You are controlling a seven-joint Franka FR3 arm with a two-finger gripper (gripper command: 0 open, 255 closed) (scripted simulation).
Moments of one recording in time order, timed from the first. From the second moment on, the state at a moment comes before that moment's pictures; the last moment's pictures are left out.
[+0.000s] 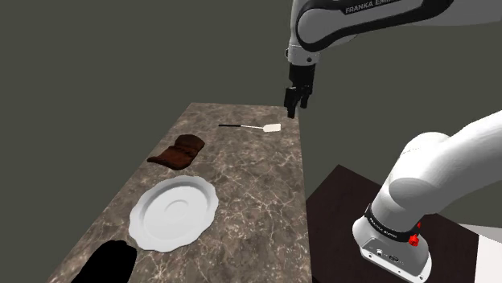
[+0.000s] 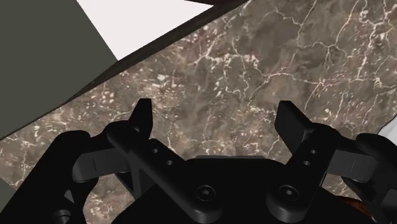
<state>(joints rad) 0.01 -0.55 -0.05 -2.42 0.02 1.81 -0.16</state>
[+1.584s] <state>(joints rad) 0.06 0.24 -0.10 -1.95 0.08 2.24 -0.71</state>
